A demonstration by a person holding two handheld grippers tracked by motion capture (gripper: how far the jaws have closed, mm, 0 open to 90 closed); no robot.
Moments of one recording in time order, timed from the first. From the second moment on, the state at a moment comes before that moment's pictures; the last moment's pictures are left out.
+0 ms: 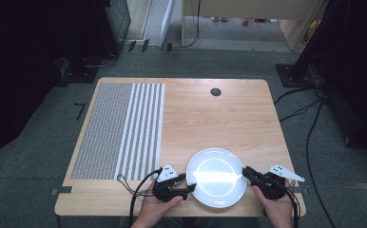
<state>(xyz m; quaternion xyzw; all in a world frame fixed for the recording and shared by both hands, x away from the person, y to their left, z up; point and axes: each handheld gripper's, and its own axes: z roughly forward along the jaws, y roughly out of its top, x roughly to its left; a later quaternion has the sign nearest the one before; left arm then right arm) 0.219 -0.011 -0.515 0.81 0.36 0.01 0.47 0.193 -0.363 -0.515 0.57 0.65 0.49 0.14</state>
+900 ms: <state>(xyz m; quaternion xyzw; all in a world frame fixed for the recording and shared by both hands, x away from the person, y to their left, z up) 0.220 -0.010 -0.516 0.81 0.36 0.01 0.47 0.192 -0.358 -0.518 0.58 0.63 0.50 0.10</state>
